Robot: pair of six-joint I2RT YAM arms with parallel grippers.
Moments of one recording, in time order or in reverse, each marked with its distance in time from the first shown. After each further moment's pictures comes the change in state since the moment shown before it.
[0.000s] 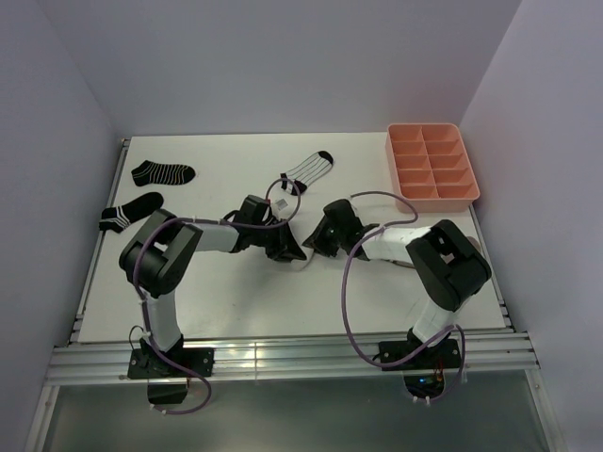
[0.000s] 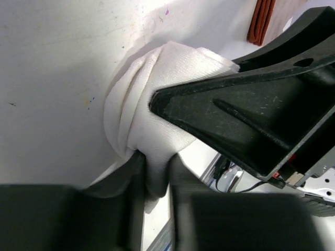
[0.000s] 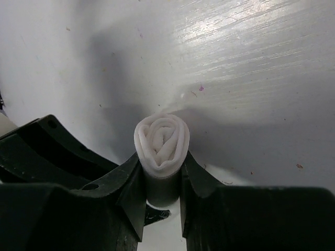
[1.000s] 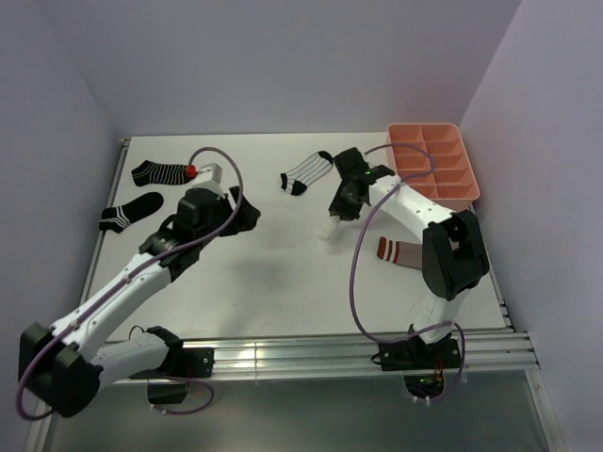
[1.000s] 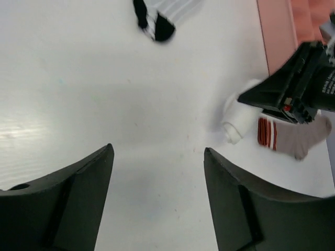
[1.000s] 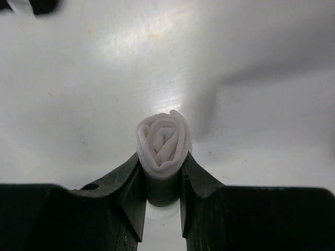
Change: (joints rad) left arm 0.014 -0.771 -0.092 -0.357 -0.718 0.192; right arm -0.126 0.062 0.544 -0.785 0.149 -0.247
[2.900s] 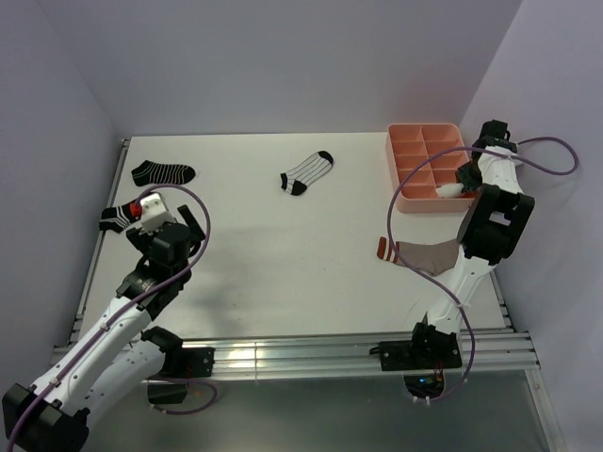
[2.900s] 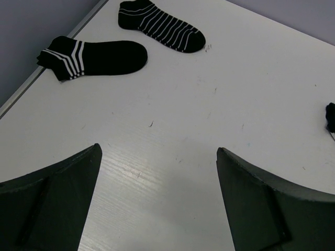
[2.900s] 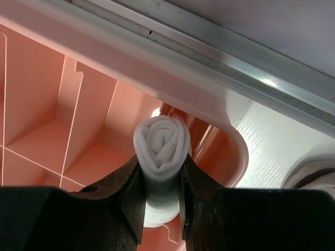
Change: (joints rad) left arm 0.074 -0.401 -0.268 -0.035 -0.772 0.158; right arm -0.872 0.365 0.512 -0.129 0.102 -0.085
